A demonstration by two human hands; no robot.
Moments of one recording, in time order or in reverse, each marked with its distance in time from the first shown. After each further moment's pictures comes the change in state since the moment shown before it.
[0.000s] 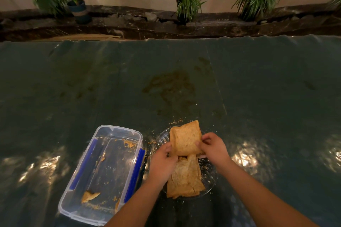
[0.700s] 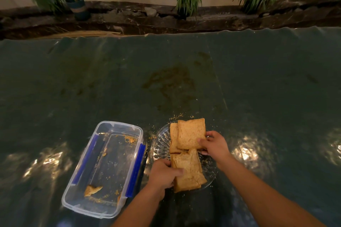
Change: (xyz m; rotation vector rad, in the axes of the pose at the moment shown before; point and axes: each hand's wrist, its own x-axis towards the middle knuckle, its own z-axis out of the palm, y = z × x) left_hand -0.020 -0.023 0.004 -0.071 -0.088 -0.367; right_hand 0.002 0.013 0.000 0.158 -0.010 0.106
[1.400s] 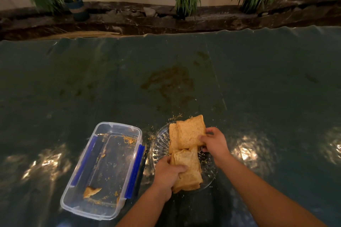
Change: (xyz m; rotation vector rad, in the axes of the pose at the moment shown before) left_hand 0.002 0.002 0.019 -0.280 -0.006 0.008; right_hand 0.001 -0.011 0.003 0.018 0.068 -0.030
